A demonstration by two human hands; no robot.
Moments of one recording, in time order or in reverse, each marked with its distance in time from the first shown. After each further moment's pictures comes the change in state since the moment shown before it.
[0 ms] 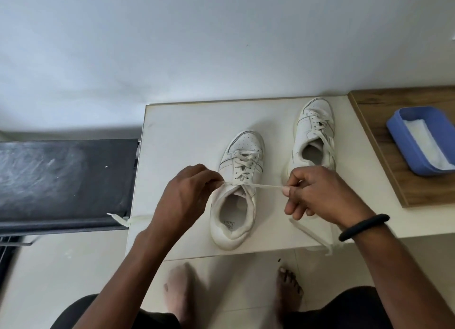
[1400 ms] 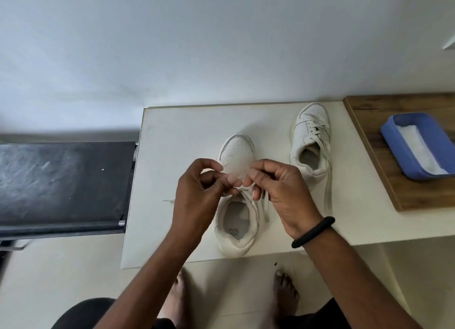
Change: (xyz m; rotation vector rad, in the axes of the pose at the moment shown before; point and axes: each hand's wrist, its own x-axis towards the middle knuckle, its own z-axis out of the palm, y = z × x) left_hand 0.010 0.054 0.001 -1.036 0.158 -0.574; right_hand 0.021 -0.017 0.058 0.779 0.097 -0.274
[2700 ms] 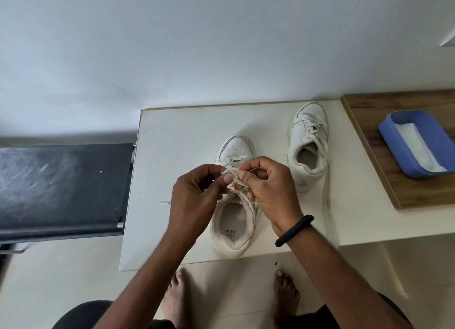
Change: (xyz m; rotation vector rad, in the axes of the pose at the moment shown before) left_hand 0.002 -0.004 -0.003 0.259 0.014 0.077; right_hand 0.004 0.002 0.015 -0.166 0.141 -0.019
